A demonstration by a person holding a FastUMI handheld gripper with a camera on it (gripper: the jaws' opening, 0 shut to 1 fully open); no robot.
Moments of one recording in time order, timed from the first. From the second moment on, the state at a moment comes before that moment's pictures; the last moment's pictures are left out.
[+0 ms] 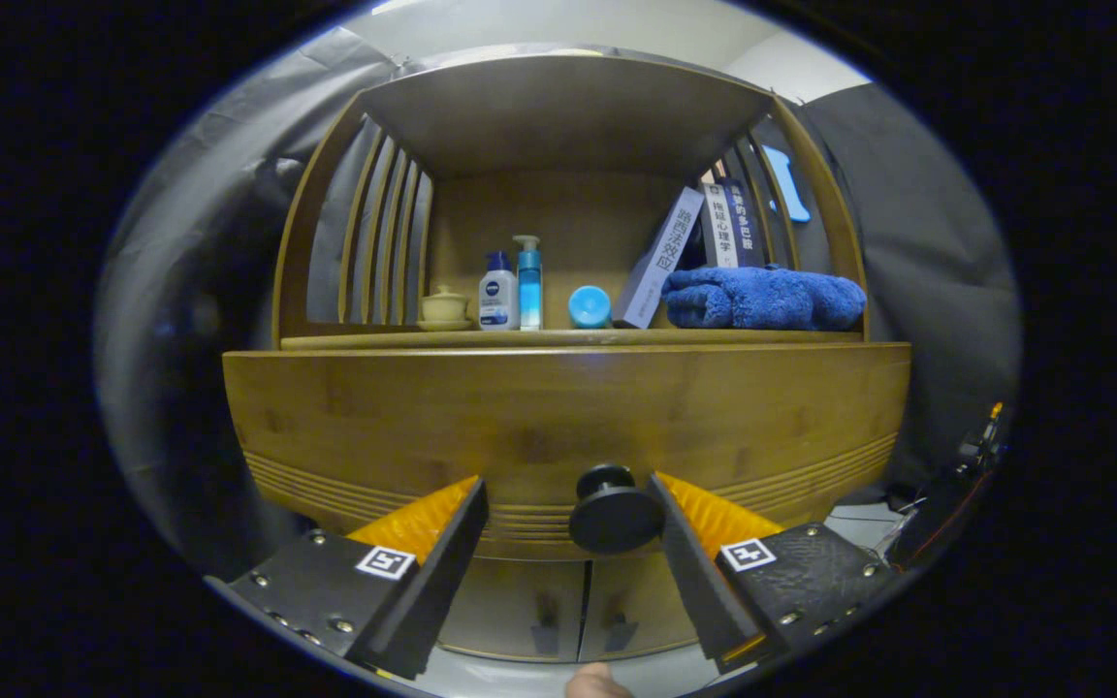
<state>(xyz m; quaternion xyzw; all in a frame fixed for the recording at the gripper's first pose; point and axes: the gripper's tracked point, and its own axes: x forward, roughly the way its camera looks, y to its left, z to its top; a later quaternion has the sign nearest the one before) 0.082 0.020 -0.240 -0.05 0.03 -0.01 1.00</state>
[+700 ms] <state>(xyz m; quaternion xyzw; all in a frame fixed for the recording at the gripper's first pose) 0.114 0.024 -0.240 -0.04 0.05 -0.02 1.00</state>
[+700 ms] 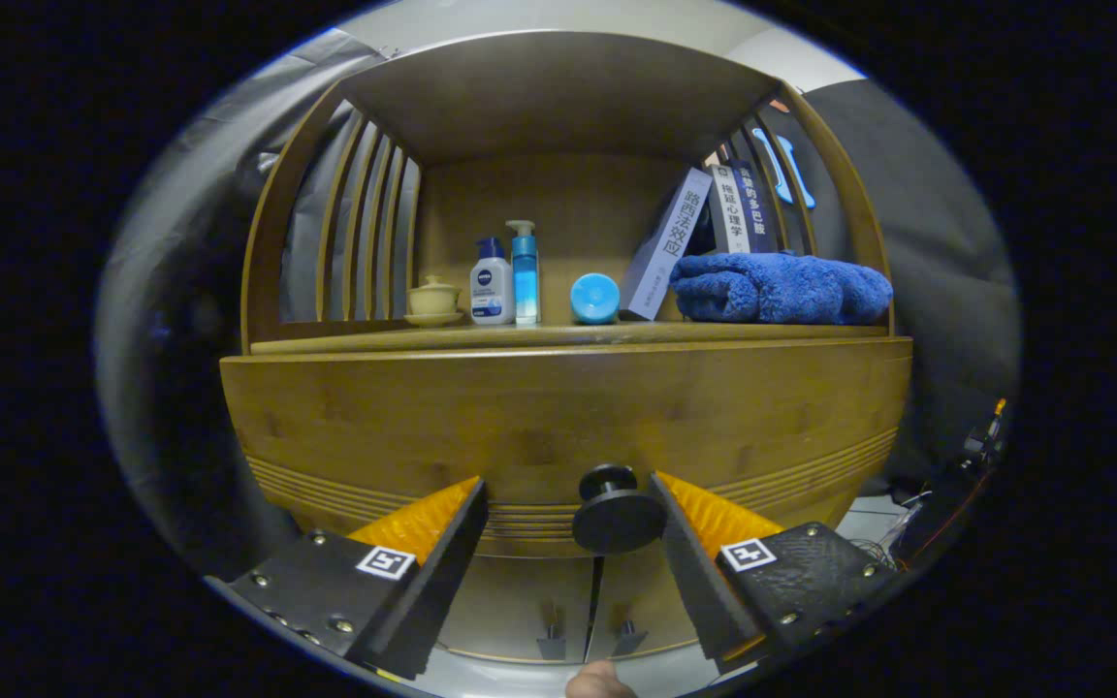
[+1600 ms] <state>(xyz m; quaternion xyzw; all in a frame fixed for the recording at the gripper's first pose) 0.099 0.027 -0.232 -0.04 0.07 -0.02 1.00</state>
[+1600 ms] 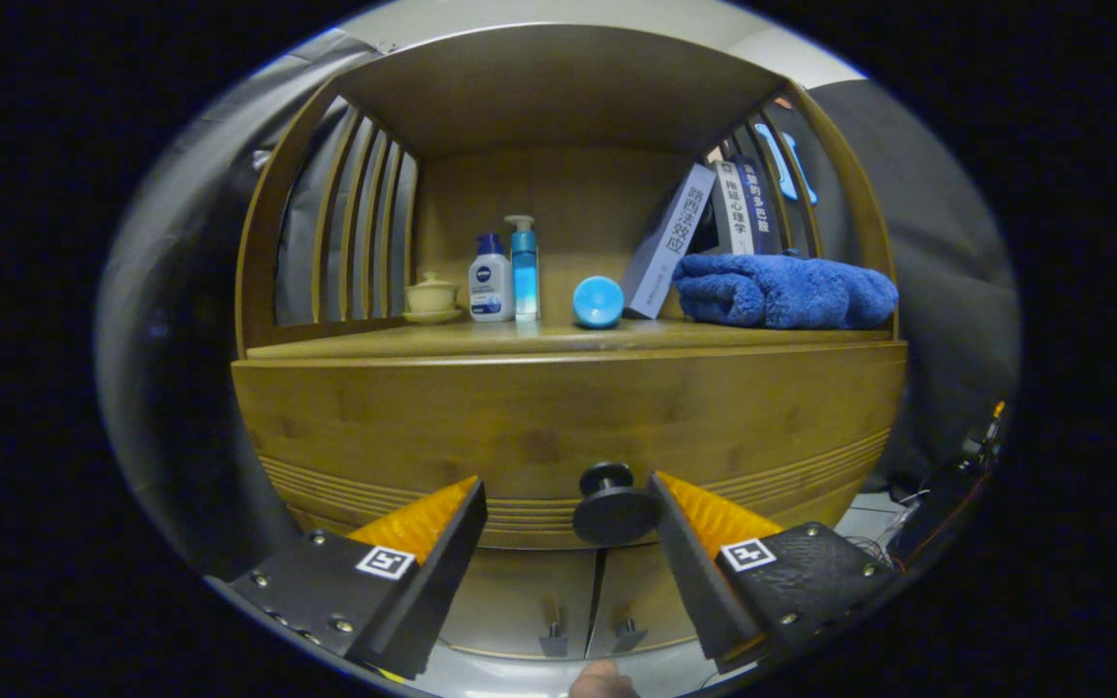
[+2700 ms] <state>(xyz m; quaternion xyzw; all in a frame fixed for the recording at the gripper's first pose) -0.031 -0.022 -0.042 0.00 0.12 -0.02 0.99</state>
